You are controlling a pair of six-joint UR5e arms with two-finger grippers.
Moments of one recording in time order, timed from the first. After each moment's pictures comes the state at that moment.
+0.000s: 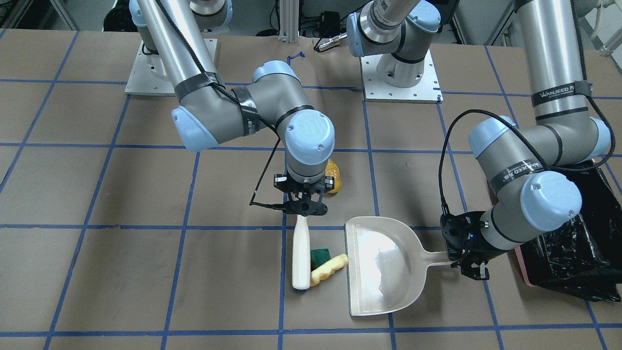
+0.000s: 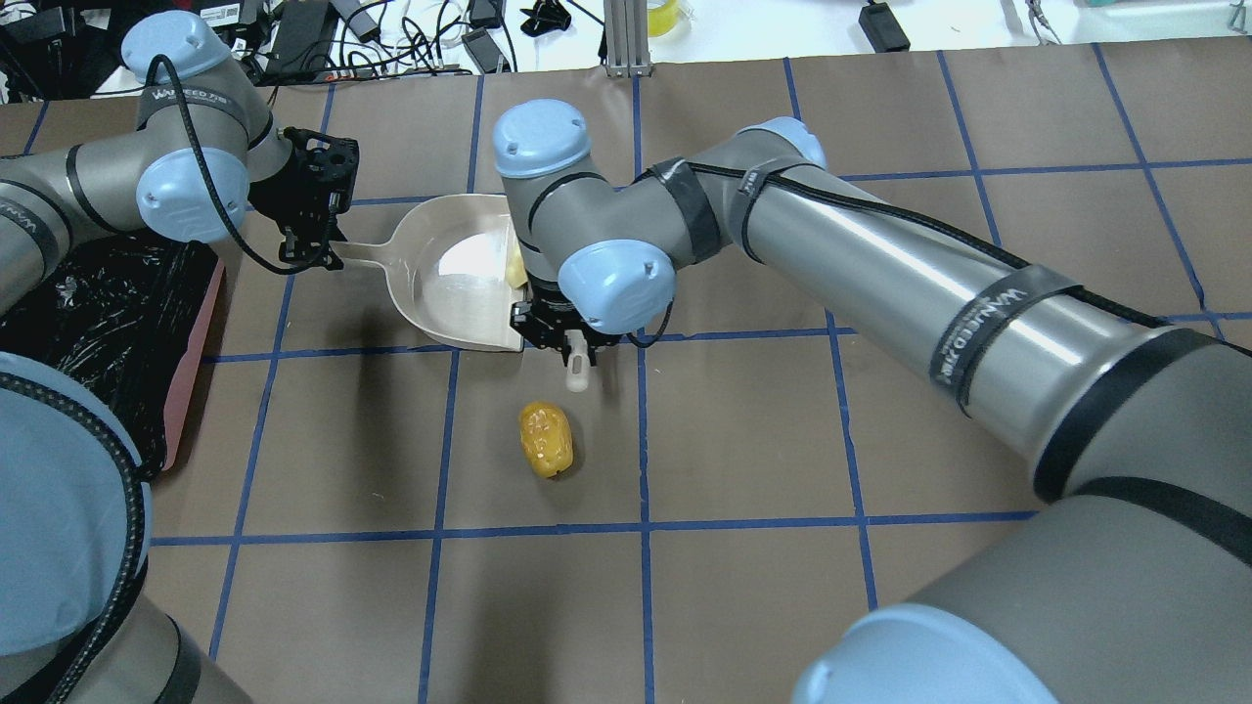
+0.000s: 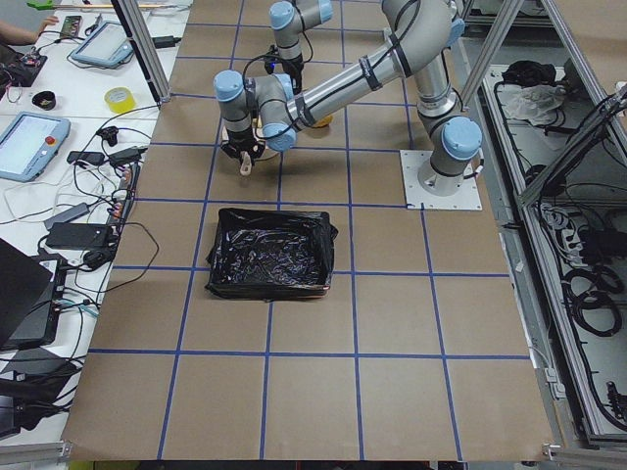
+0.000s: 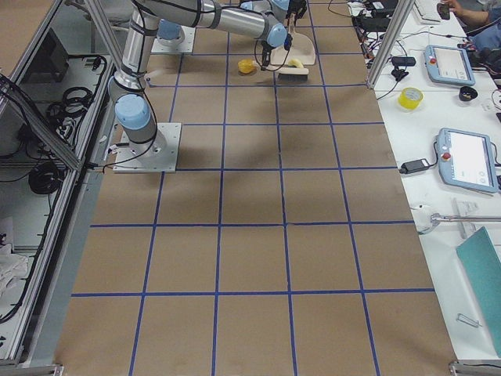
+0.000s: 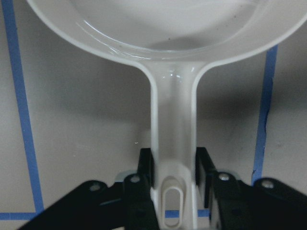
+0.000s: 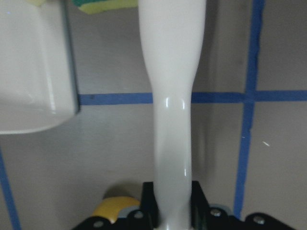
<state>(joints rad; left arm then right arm) -1.36 -2.06 -1.59 -1.08 1.56 1.78 2.08 -0.97 1.40 -1.90 -1.48 0.50</state>
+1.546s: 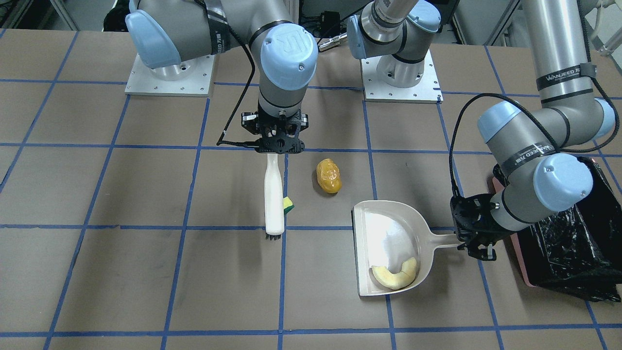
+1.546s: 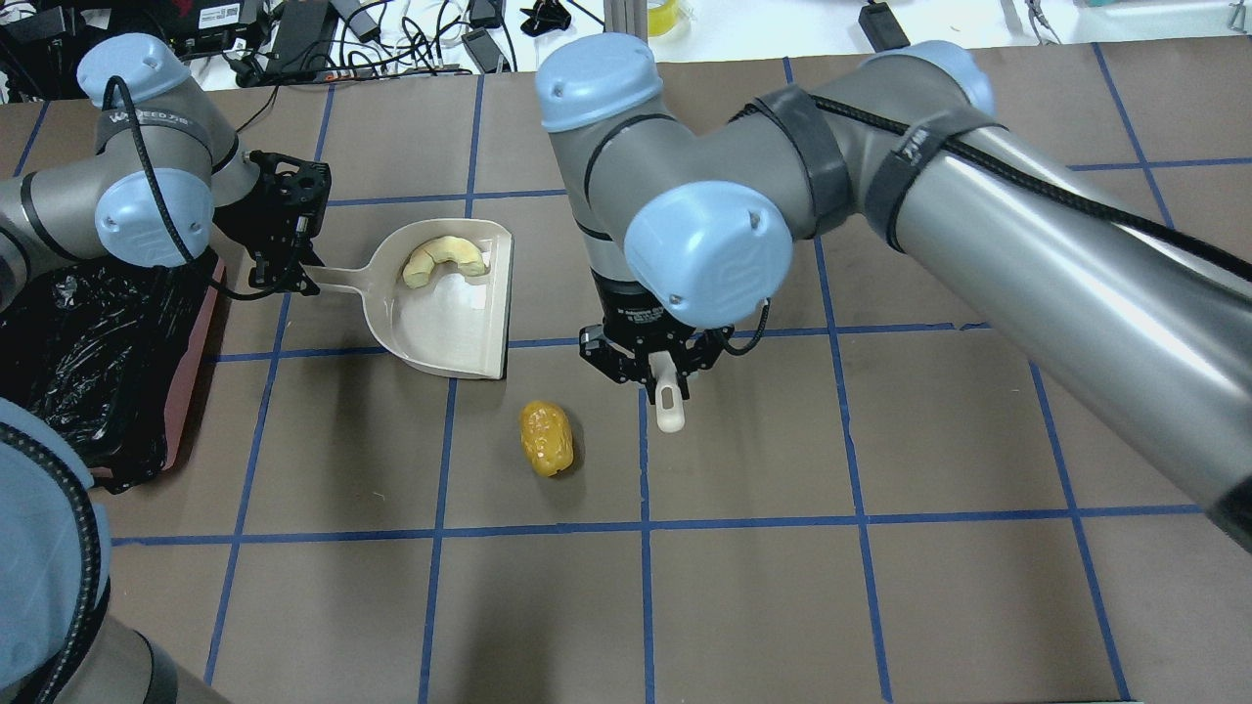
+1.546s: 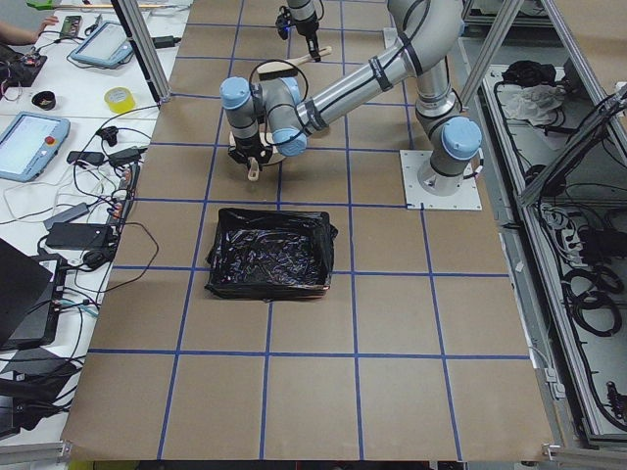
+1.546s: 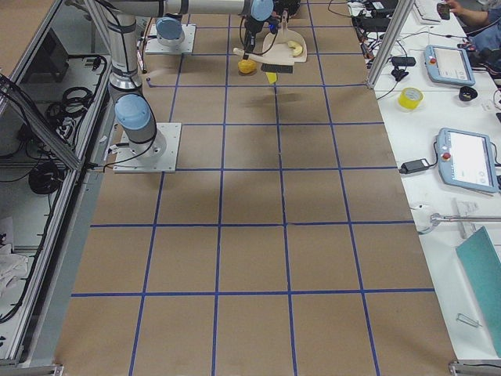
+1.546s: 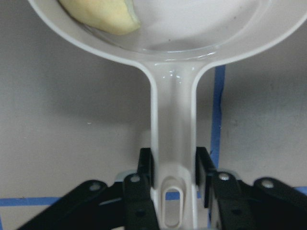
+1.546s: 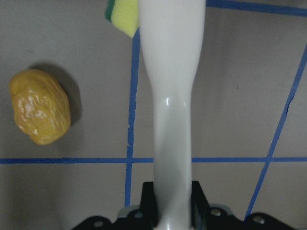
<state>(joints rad) -1.30 -1.98 -1.70 -1.10 1.56 1.83 2.02 -1.34 1.62 -1.58 -1.57 0.40</state>
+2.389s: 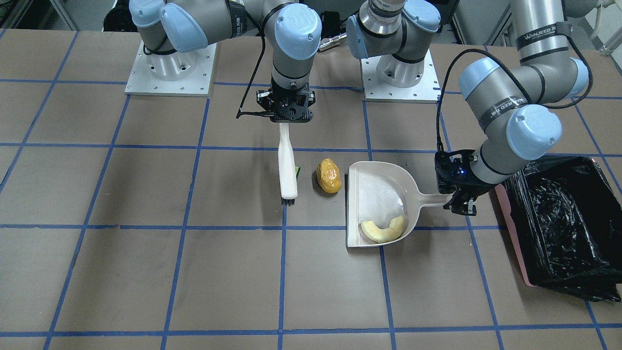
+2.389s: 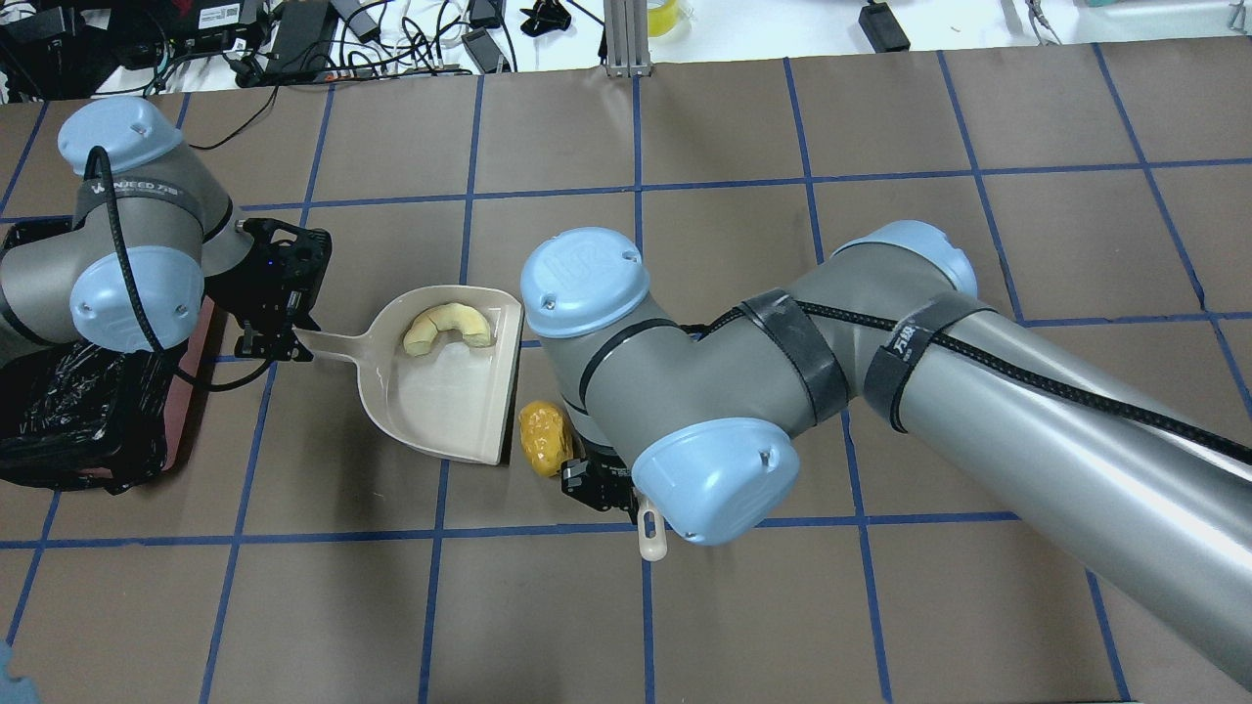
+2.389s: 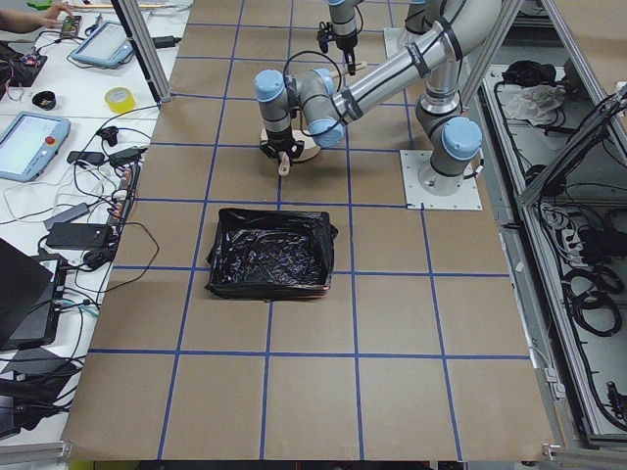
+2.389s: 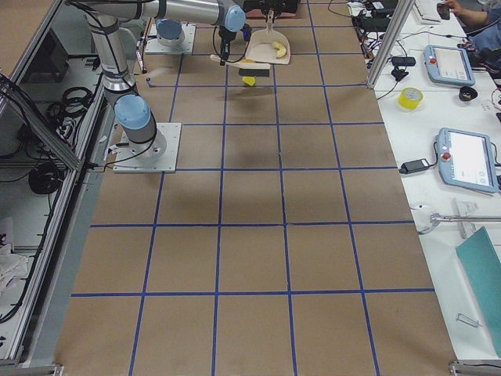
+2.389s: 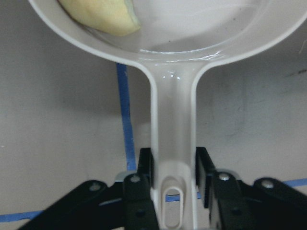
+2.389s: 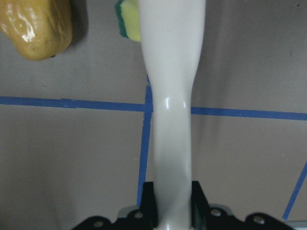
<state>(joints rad) -1.30 -1.77 -1.94 -1.09 1.59 1.90 2.14 -1.42 1.84 -1.74 -1.53 0.48</state>
